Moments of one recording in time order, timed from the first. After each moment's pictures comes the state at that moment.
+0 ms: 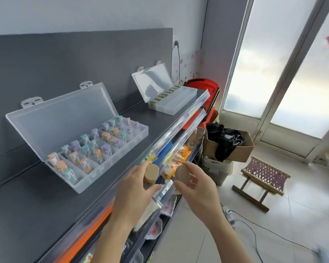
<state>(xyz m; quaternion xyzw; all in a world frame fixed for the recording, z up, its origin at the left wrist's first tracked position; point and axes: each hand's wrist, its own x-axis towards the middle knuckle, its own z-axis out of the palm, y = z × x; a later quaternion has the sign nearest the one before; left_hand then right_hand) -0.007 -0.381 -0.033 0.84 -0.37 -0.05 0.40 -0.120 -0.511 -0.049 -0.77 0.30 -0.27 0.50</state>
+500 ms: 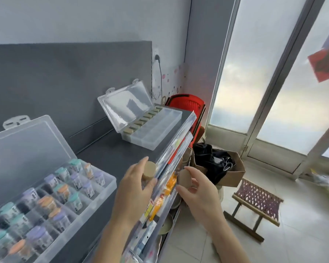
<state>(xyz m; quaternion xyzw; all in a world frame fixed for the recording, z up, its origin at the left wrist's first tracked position) 0.121 -0.584 -0.024 0.80 -0.39 -0.03 0.45 -0.007 -0.704 -0.036 -0.78 0.35 -0.28 0.43</state>
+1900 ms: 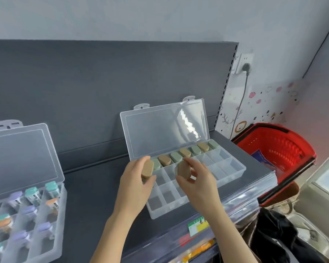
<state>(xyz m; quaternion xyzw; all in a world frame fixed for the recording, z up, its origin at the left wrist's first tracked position) 0.291 -0.798 -0.042 0.88 -0.12 0.13 0.44 0.258 -0.970 -0.031 -0.86 0.05 -0.15 0.49</state>
